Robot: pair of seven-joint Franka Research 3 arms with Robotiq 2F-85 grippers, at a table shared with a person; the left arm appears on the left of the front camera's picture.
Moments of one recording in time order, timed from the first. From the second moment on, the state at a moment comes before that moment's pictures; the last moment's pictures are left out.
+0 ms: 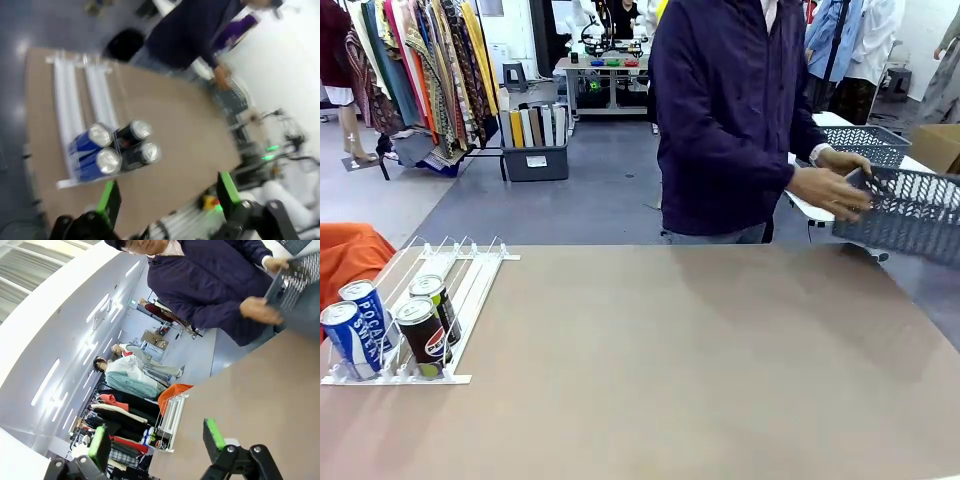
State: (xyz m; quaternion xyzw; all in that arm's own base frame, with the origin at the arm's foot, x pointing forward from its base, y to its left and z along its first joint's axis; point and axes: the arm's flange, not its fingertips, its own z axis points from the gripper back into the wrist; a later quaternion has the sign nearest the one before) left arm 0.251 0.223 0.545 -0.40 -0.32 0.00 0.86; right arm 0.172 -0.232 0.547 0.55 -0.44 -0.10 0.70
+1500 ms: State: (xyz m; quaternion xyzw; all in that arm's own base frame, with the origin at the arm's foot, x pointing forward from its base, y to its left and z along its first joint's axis) left arm 0.349 0.037 0.495 -0.02 -0.08 -0.07 0.99; right arm 0.171 -0.231 0.548 0.55 -0.44 -0.10 0.71
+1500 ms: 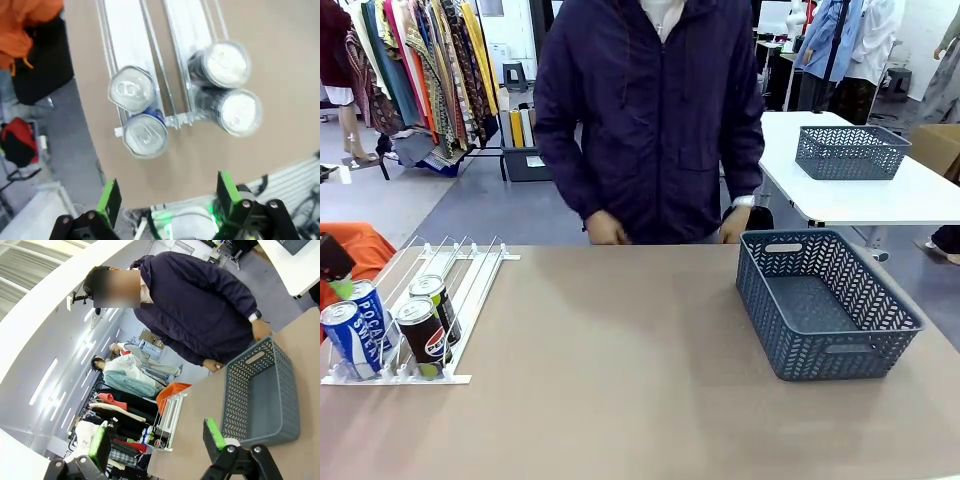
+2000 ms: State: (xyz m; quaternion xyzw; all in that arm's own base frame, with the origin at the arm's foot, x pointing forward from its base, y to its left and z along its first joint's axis) left arm 0.375 0.059 0.441 -0.04 -0.05 -0.01 1.00; right arm 0.171 -0.231 0.548 0.55 -0.44 -0.10 0.71
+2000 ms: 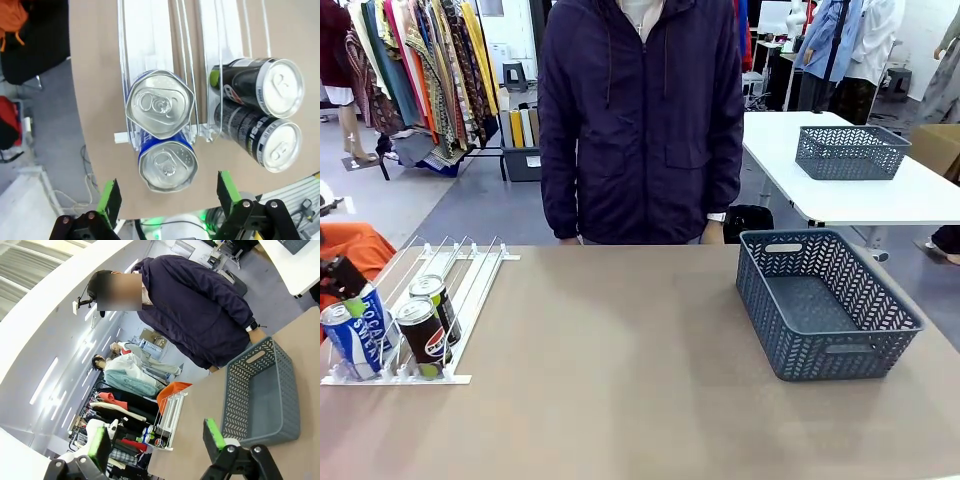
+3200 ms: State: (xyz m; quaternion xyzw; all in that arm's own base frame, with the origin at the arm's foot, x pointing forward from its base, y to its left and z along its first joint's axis) left arm 0.391 0.053 0.410 -0.04 -0.01 0.00 1.00; right arm 0.170 -0.232 0.547 0.55 -0.44 -0.10 0.71
